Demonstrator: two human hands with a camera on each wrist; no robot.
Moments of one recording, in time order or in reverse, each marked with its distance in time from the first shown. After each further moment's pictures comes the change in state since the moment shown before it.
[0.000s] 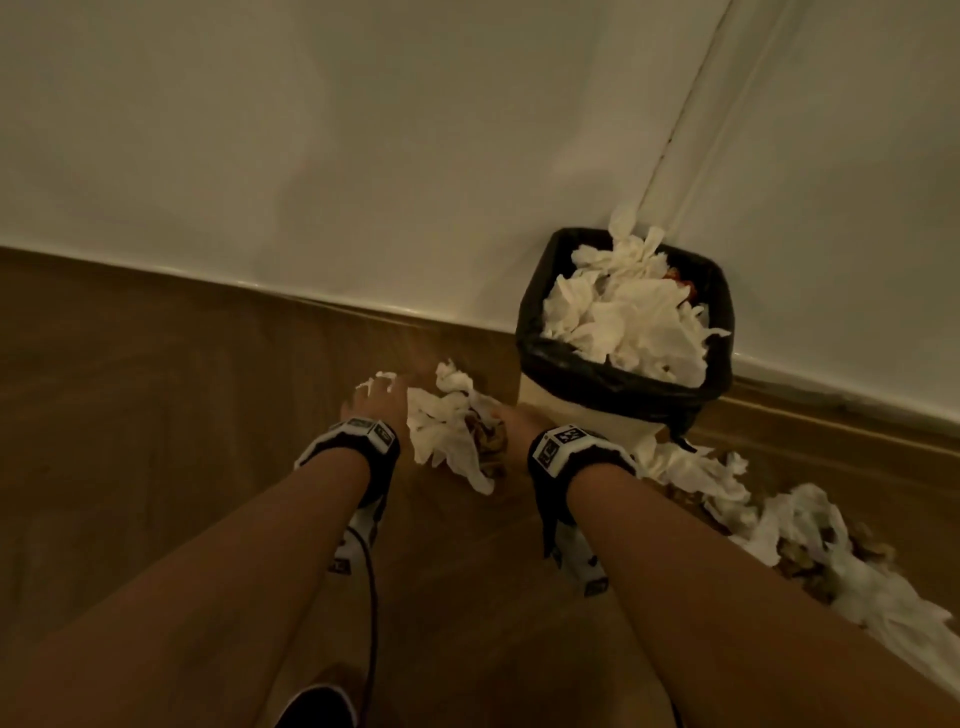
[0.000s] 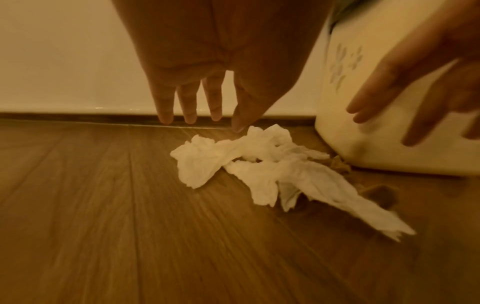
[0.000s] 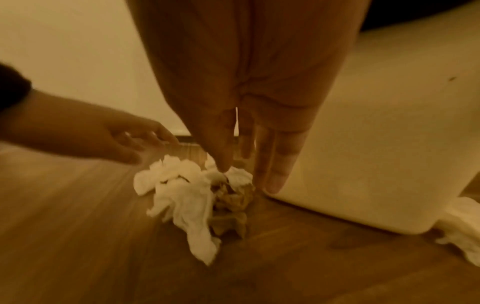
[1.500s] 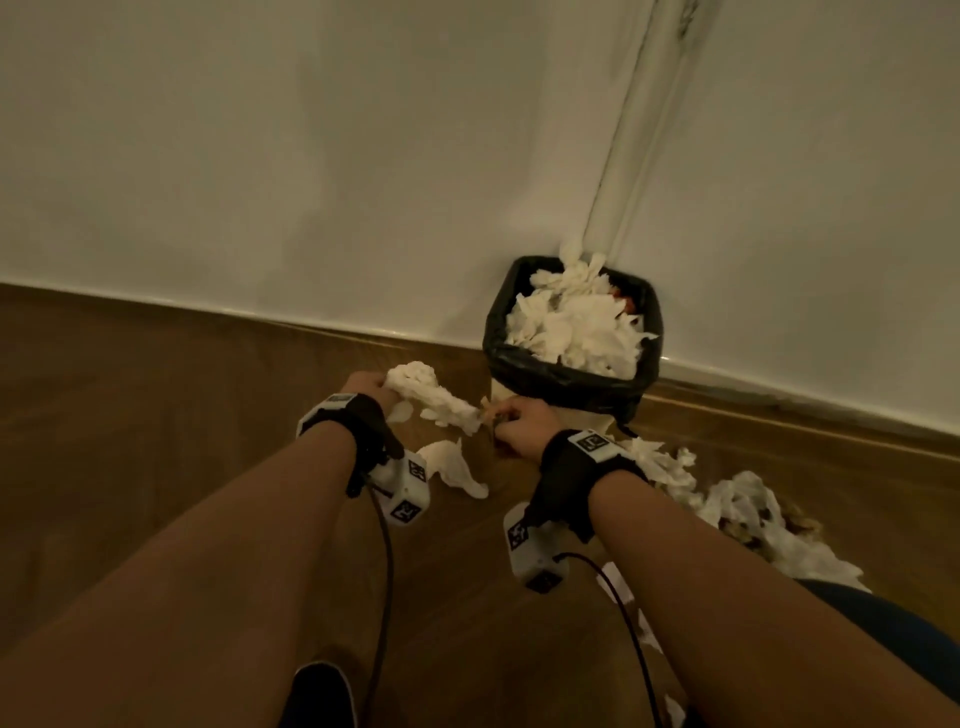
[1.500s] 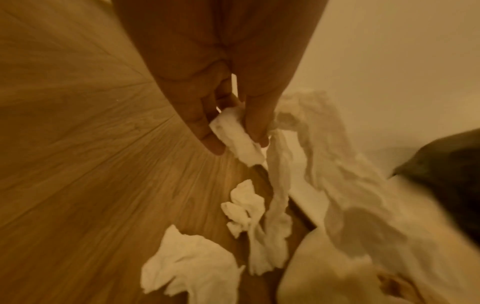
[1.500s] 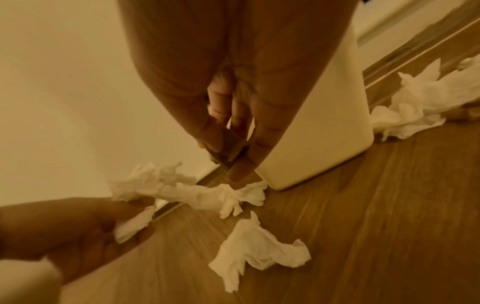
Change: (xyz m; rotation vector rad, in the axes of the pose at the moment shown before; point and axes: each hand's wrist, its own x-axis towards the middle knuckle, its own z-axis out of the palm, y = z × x) left_hand -0.024 0.004 -0.046 -0.745 0.055 -0.126; right_hand -0.082 -0.011 -0.029 0.827 0.199 0.127
